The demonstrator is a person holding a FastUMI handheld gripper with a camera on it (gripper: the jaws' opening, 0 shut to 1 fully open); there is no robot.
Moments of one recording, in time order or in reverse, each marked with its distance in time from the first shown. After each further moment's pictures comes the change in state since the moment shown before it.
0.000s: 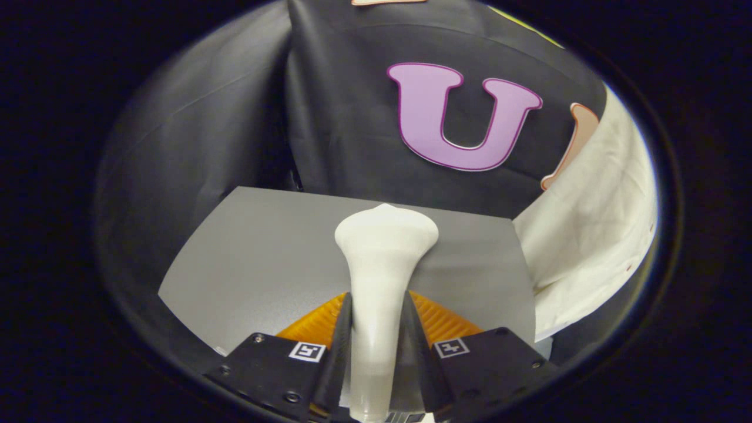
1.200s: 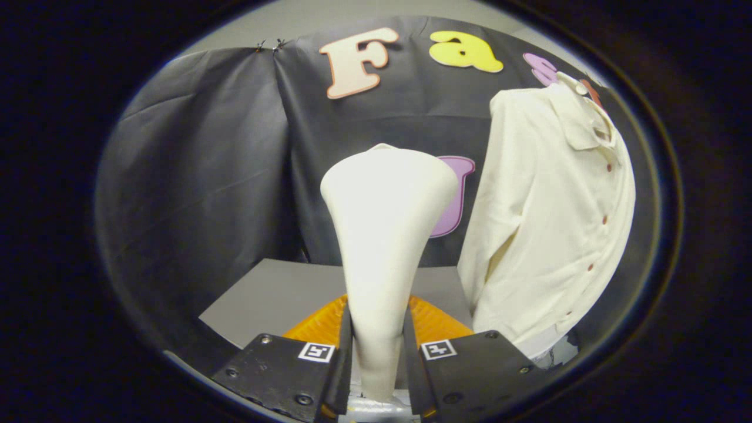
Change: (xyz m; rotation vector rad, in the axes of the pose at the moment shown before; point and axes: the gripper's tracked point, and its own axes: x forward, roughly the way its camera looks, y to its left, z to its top) arm -0.158 -0.071 0.045 0.159 -0.482 0.001
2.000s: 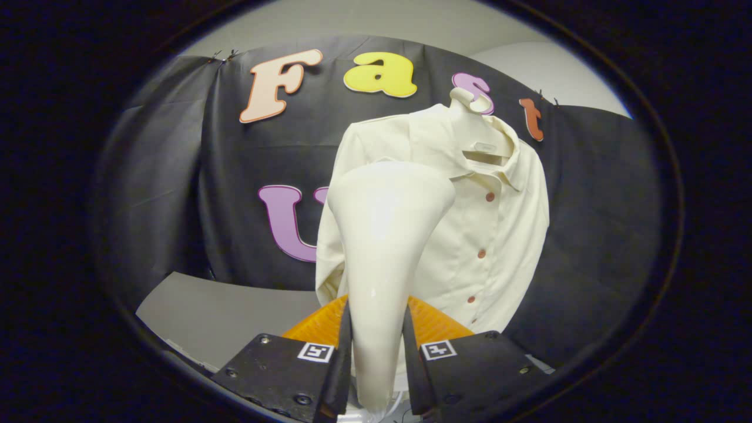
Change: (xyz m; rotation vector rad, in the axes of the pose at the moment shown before) arm -0.021 -0.170 0.033 -0.064 -0.110 -0.383
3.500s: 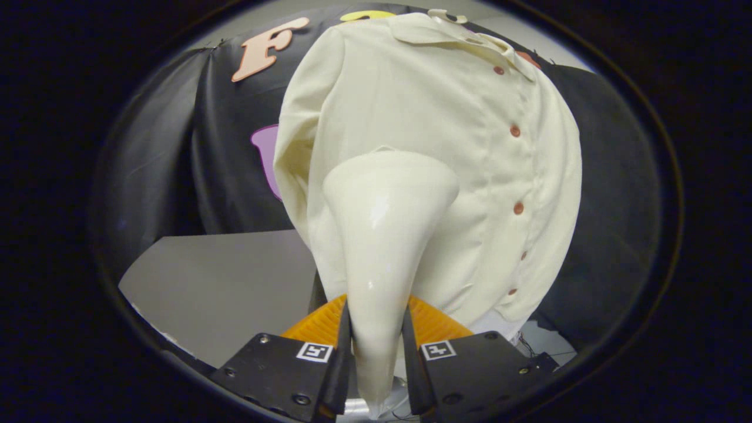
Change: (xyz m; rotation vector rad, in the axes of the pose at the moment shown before) arm 0.054 0.000 -0.176 0.070 0.198 0.110
